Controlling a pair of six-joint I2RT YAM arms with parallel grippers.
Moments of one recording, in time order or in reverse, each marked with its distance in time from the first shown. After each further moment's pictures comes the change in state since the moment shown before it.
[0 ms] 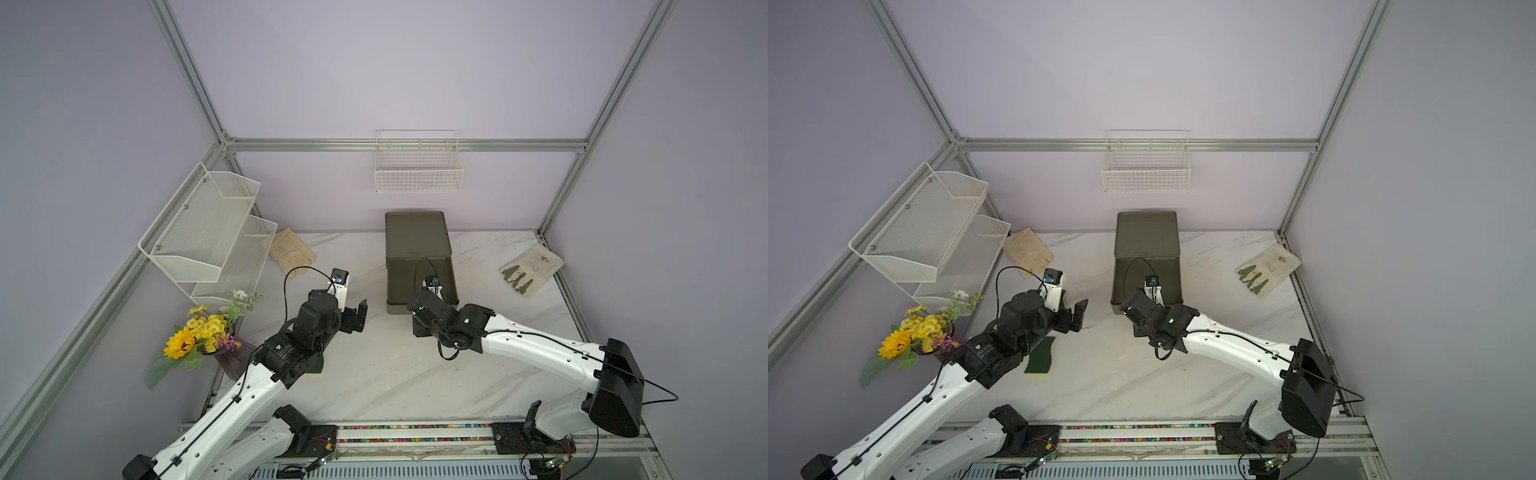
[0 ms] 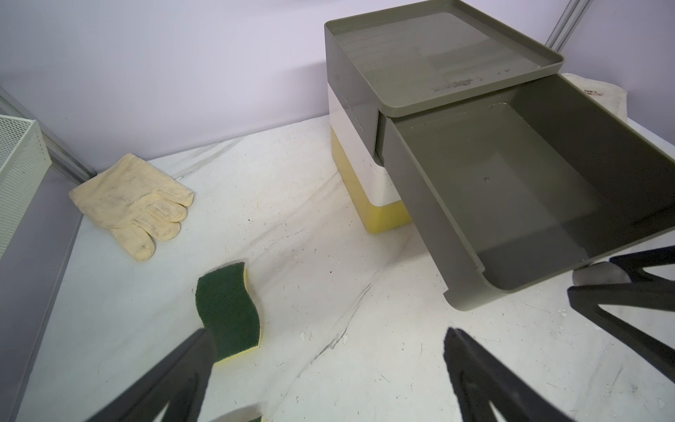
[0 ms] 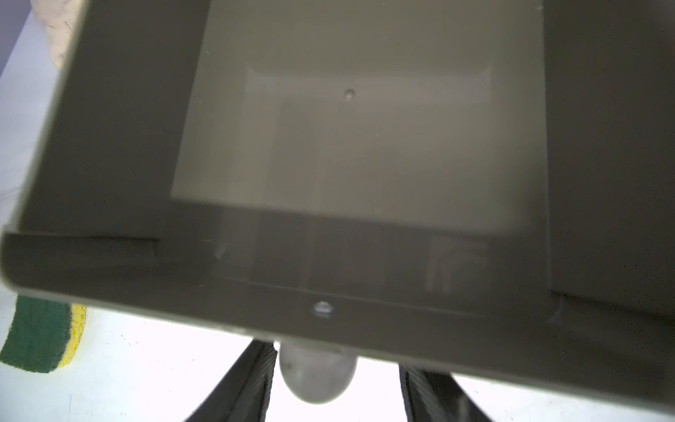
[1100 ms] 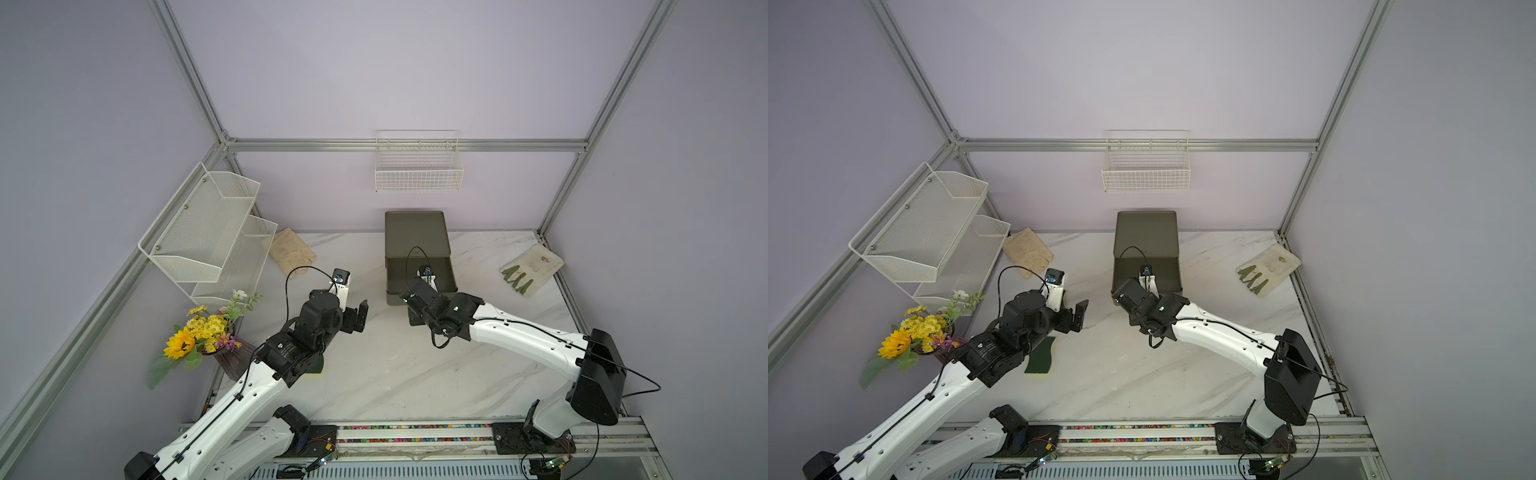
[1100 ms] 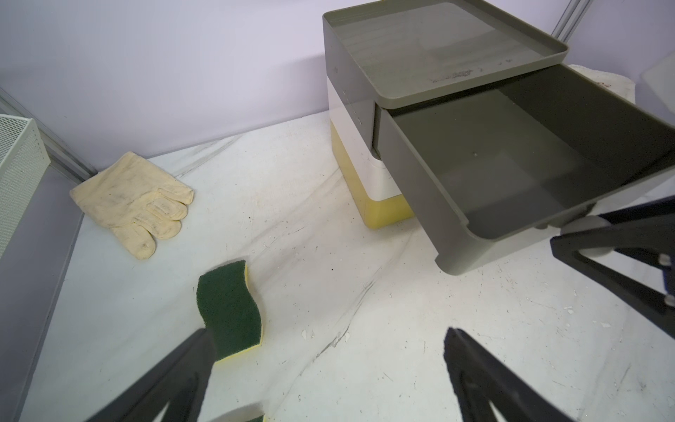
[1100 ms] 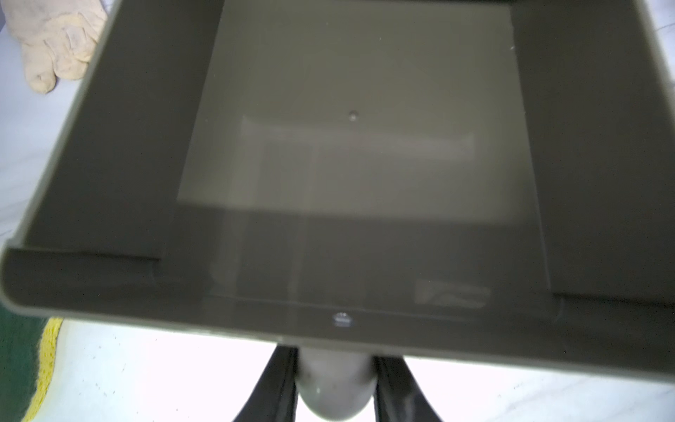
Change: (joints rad) left arm 0.000 0.011 0.000 0.000 -0.002 0.007; right arm -0.047 0.100 0.127 -0.014 0.055 -0.089
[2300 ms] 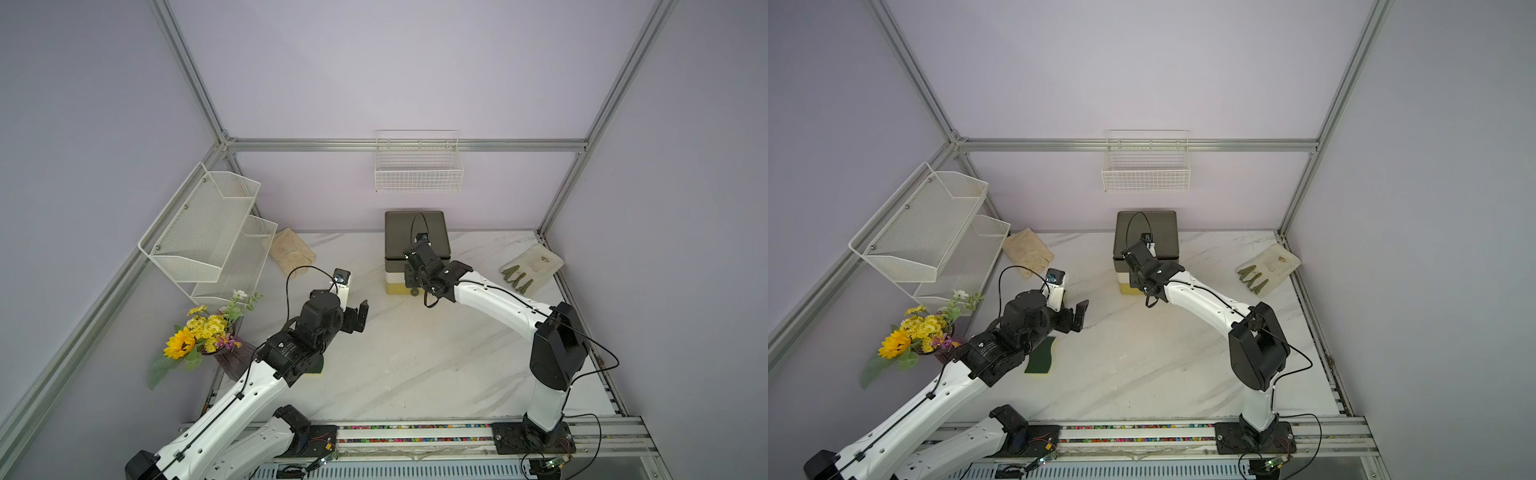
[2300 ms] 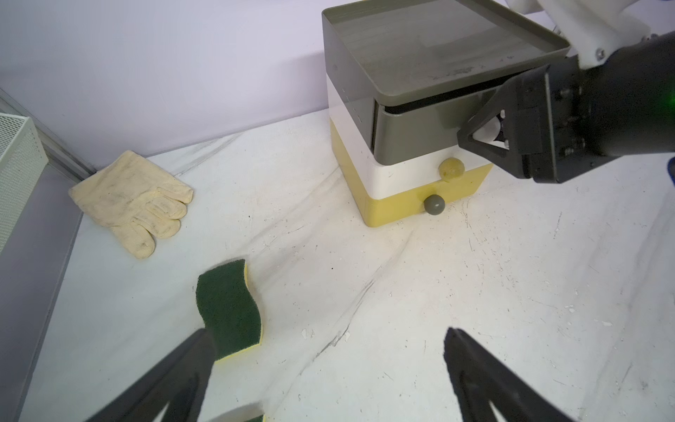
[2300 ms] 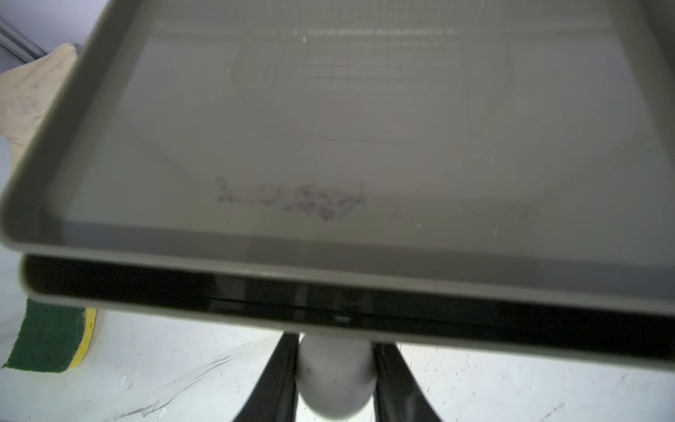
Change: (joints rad) left arm 0.000 0.008 0.000 0.000 0.000 0.000; right arm -0.206 0.257 0.252 0.143 -0.109 -0.177
